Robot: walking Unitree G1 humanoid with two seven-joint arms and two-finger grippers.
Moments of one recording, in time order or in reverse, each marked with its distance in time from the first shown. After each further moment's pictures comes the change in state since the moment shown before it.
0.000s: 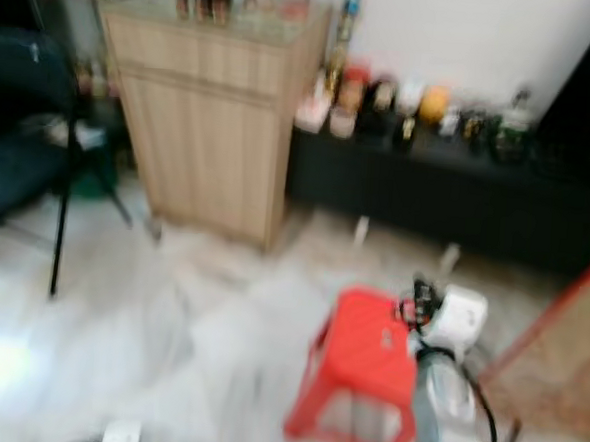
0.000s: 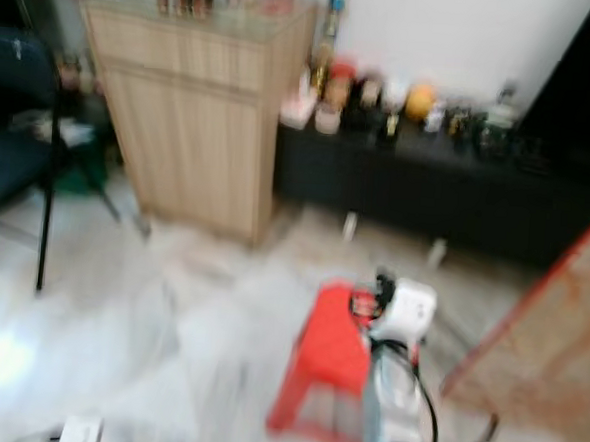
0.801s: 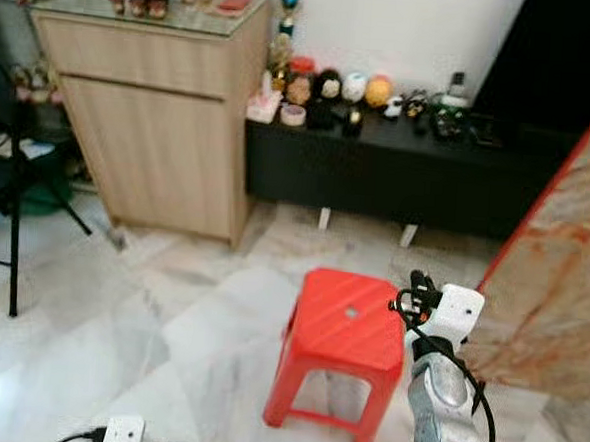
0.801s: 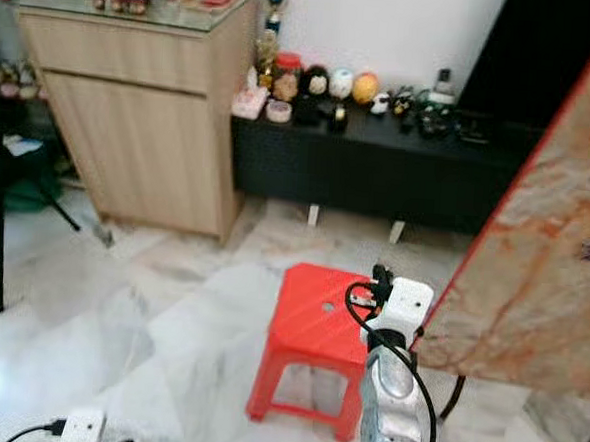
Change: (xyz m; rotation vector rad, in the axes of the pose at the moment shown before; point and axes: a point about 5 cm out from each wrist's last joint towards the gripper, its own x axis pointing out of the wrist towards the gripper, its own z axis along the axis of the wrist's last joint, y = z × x) left arm -0.002 -0.011 -0.008 0.037 0.026 -0.040; right arm 0.000 -0.007 0.001 -0.018 0.002 -0.025
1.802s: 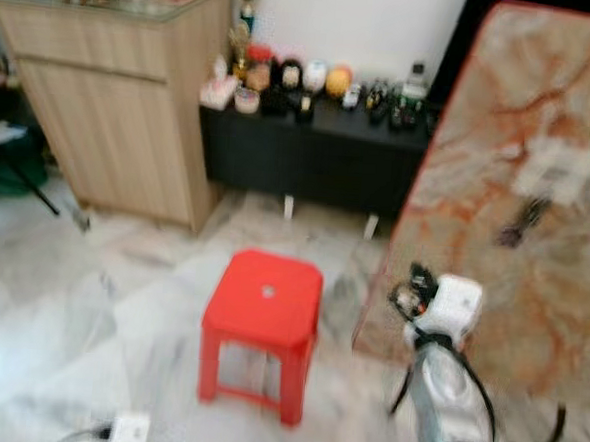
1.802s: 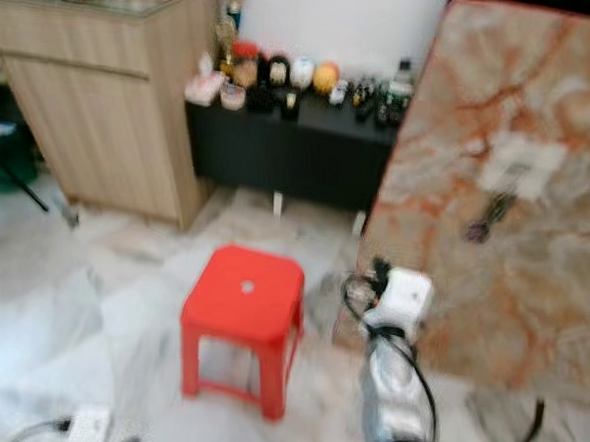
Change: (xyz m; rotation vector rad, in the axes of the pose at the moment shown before) left arm 0.000 -0.003 -0.002 0.003 0.016 -0.010; right arm 0.007 -0.003 0.007 -0.021 -0.021 -0.035
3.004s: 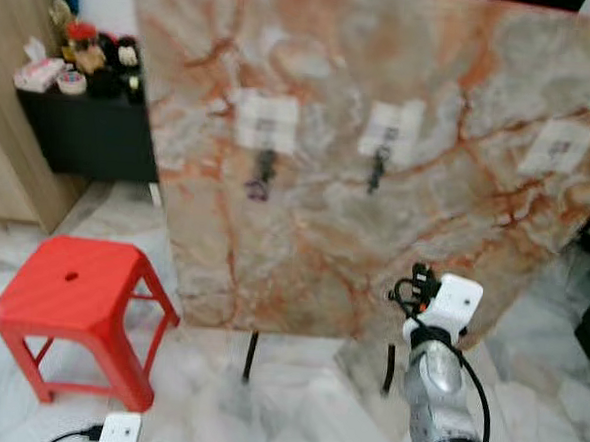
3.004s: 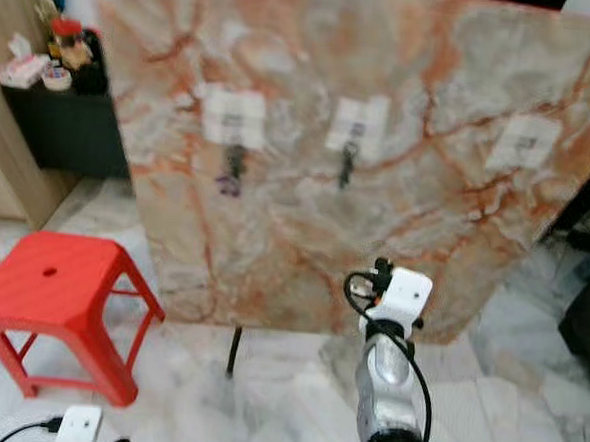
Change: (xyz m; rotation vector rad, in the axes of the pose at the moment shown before) left arm 0.000 0.009 0.004 0.014 -0.008 0.017; right arm 0.005 0.008 0.001 0.016 -0.003 -0.003
